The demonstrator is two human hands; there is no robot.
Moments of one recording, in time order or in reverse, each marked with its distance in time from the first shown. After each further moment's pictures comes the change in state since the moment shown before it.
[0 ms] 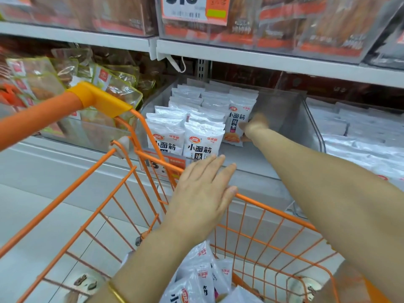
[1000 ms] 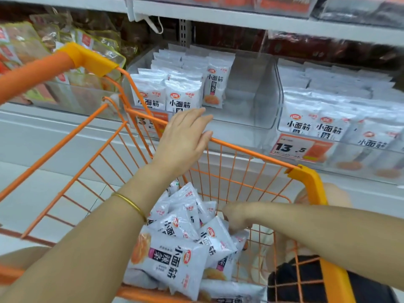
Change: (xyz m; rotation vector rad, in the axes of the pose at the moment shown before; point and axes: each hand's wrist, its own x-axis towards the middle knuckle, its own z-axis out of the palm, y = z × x) left_hand -0.006 0.013 -0.012 -0.127 0.027 0.003; right_hand -0.257 0.131 -0.021 -1.250 -1.084 -0.178
